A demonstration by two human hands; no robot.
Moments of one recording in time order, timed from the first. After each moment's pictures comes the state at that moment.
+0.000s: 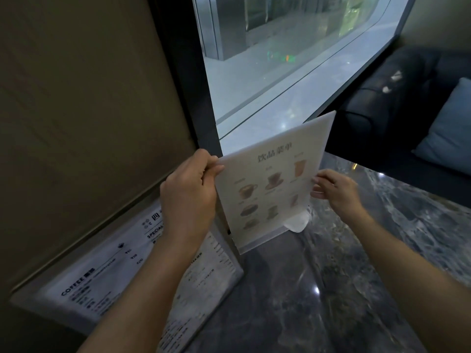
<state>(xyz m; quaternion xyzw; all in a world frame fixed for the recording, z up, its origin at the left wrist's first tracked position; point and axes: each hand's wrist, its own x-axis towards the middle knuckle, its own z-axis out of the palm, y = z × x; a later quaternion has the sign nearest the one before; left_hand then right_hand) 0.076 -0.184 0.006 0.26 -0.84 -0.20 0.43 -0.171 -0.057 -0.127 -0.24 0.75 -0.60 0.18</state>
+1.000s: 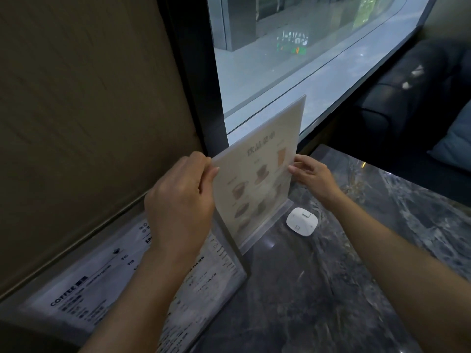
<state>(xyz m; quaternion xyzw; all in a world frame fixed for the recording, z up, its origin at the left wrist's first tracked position) 0.087 -0.192 0.004 0.26 -0.87 -0.08 0.40 -0.169 -0.118 -0.123 -0.33 0.72 -0.57 0.23</state>
